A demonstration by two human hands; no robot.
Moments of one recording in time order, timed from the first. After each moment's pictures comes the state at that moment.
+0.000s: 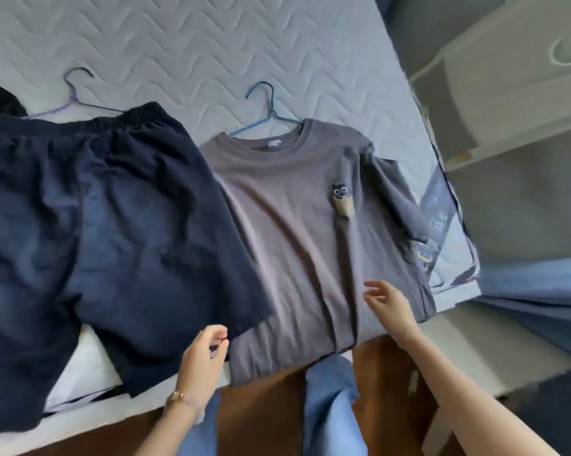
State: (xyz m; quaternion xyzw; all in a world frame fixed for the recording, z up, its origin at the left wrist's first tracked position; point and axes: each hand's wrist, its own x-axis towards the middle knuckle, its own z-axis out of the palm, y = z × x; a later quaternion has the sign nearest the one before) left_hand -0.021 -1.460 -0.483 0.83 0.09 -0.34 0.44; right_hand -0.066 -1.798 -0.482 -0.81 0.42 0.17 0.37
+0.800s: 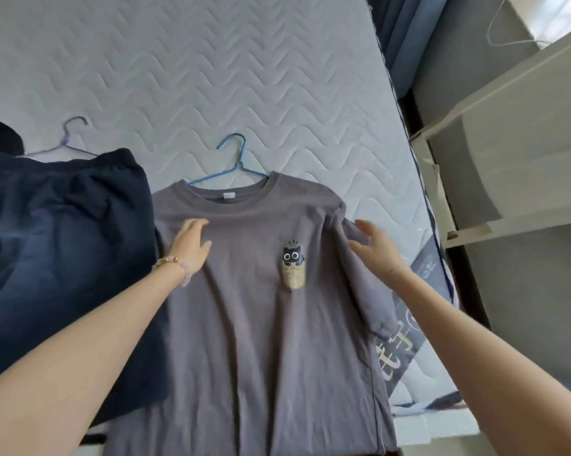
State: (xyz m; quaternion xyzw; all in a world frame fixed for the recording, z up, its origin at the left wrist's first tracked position) left_hand 0.207 -1.667 -0.491 0.95 0.01 -0.19 0.25; right_hand 0.141 -1.988 -0.468 -0.88 0.21 0.12 0.42
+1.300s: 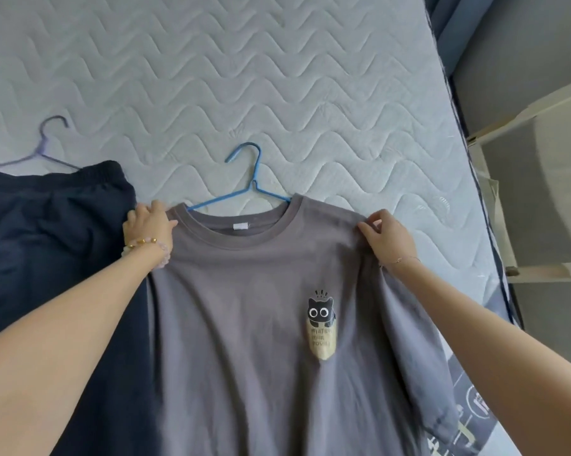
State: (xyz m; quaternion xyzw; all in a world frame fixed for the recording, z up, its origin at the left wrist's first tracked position) left_hand 0.349 -1.609 -0.550 0.98 0.12 -0.14 0.02; right_hand 0.278 -1.988 -0.550 -0.91 0.25 0.14 0.31
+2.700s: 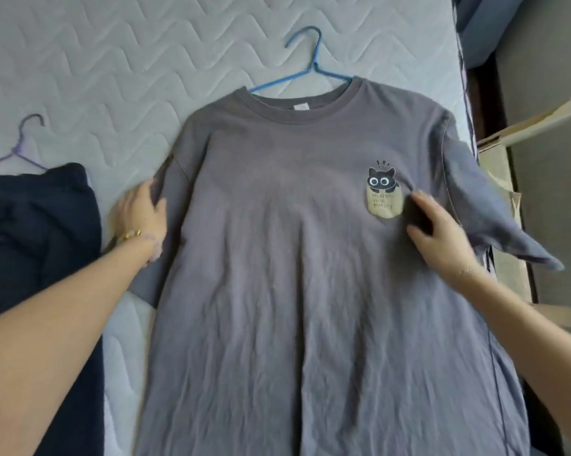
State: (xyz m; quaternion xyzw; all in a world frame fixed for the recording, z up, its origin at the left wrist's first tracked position) left_hand 0.371 -1.688 -0.550 0.97 0.19 -0.04 0.13; right_hand 0.306 -2.125 -0.562 -0.92 0.11 0.08 0.38
